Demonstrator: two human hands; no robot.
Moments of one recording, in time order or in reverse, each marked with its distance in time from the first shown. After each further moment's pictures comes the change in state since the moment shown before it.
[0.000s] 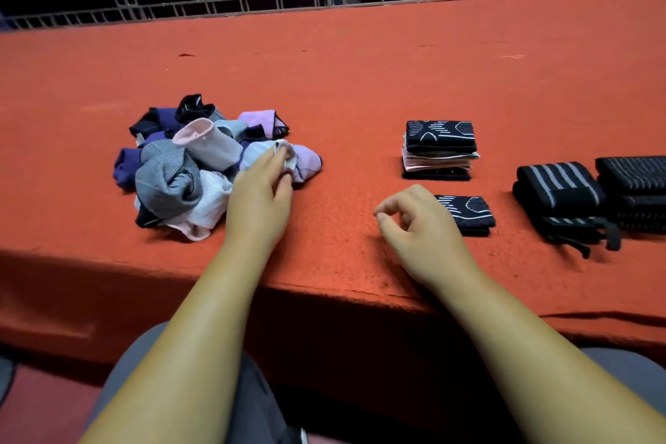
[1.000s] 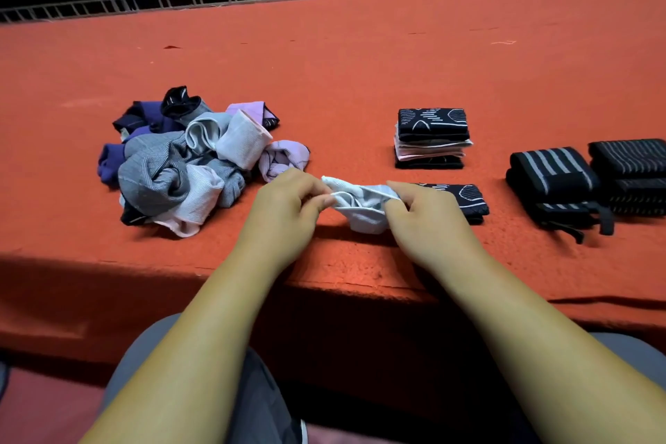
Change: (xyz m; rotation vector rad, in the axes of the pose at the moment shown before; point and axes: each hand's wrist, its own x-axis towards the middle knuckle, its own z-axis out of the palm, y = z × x) left_hand -0.027 0.042 0.000 -0.149 -0.199 0.200; right_hand 0.002 -0.019 -0.020 -0.065 -0.073 0.218
